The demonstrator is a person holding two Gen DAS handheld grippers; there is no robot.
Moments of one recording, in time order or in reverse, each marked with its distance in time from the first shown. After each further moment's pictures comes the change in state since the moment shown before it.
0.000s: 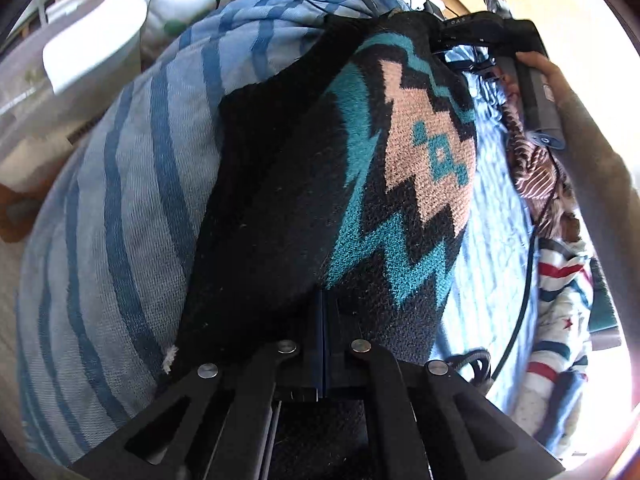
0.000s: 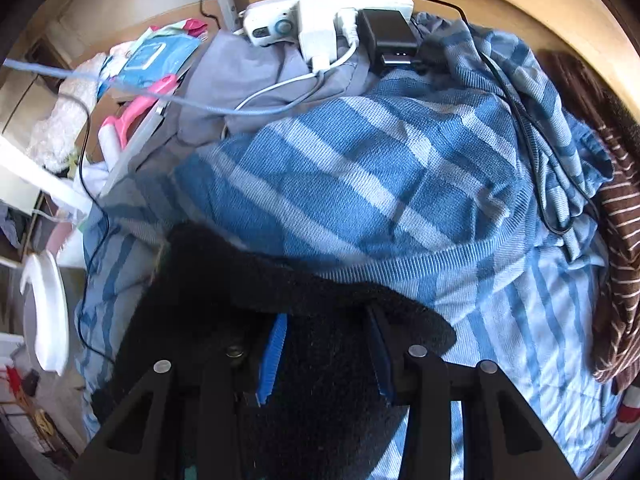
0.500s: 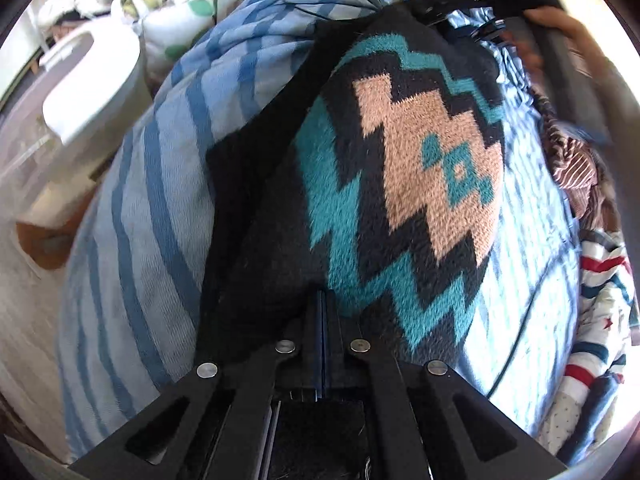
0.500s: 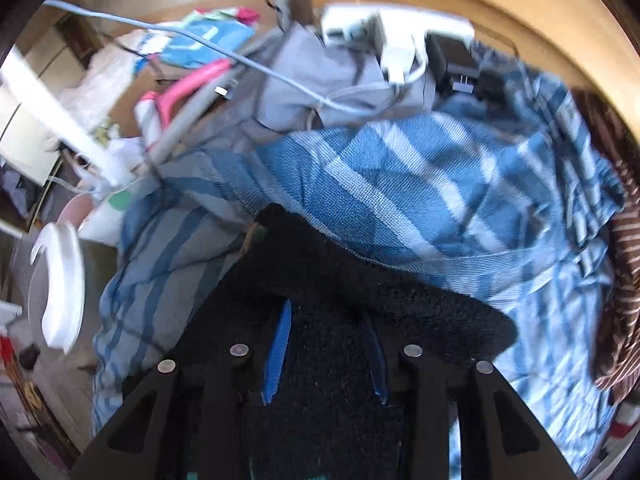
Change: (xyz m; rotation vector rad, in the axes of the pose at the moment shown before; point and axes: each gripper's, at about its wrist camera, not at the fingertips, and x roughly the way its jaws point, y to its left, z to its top) left arm 0.004 -0.029 0.021 0.032 0.024 0.168; right arm -0.014 0.047 -0.018 -0.104 -0.019 -0.013
